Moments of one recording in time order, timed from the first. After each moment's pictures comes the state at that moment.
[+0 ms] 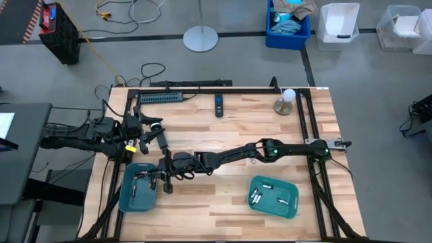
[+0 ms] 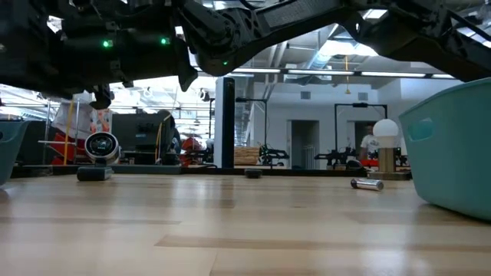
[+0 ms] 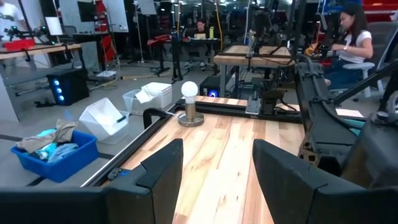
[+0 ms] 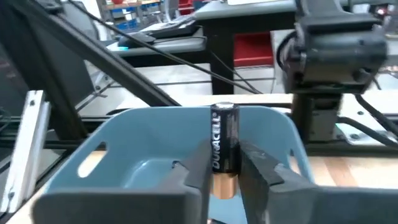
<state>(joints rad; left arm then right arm) -0.07 0.34 0.50 -0.17 -0.42 0.02 0.13 2.72 2.33 0.27 -0.04 0.12</state>
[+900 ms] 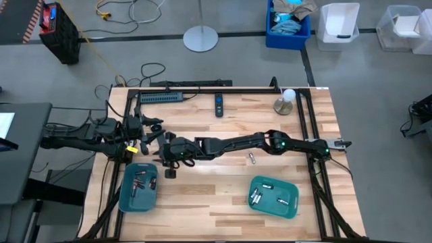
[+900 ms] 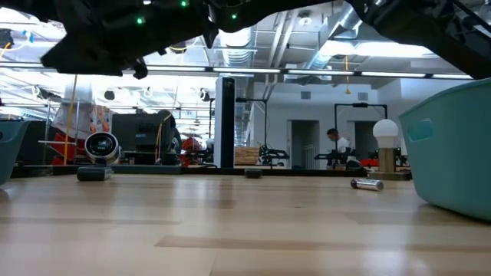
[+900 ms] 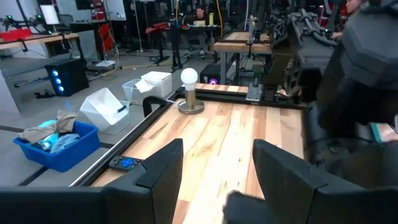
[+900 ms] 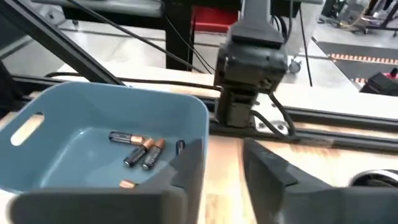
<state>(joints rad) -0.07 0.34 0.50 -0.22 -0.41 0.01 0.08 2.56 2.33 -0.08 0.05 -0.07</state>
